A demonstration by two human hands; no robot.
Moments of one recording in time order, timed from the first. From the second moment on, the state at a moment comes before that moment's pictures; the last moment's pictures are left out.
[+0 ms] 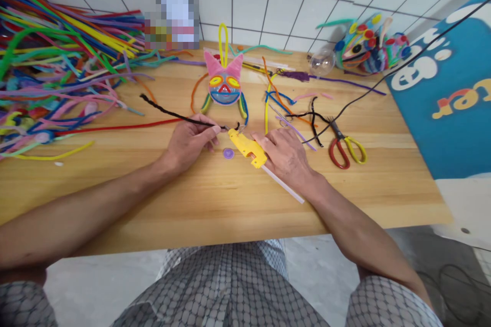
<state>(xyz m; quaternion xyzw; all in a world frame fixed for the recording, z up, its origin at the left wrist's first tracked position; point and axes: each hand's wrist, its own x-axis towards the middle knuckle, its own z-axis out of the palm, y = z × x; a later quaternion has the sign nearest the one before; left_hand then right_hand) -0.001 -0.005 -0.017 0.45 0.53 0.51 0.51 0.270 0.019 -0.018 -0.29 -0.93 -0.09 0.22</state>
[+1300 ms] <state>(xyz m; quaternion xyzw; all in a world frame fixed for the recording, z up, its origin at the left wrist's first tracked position) -0.002 -0.004 -0.026 0.46 0.51 0.52 0.50 0.268 0.019 -0.017 -0.29 -0.92 -0.12 0.22</state>
